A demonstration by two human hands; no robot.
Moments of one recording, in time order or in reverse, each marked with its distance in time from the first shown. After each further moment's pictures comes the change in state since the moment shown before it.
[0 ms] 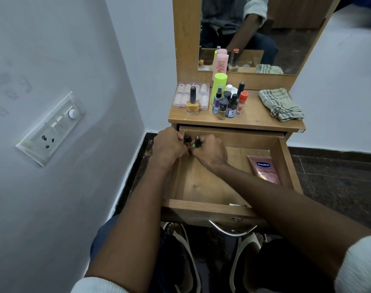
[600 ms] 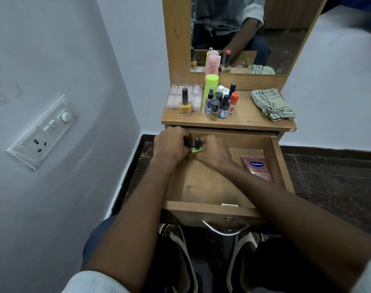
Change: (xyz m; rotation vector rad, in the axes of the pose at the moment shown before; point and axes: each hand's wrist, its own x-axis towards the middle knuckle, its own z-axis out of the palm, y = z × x) left_hand -0.006 0.016 0.012 0.301 0.083 0.307; right_hand 0.001 0.013 -0.032 -0.089 -0.137 -0.044
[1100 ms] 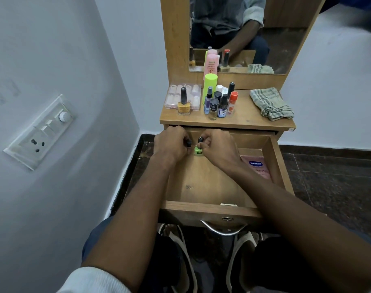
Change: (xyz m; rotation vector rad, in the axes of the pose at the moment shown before) left_hand 0.003 0.002 -0.001 0.037 -0.046 0.003; right_hand -0.012 -0.003 -0.023 -0.068 0.140 -0.057
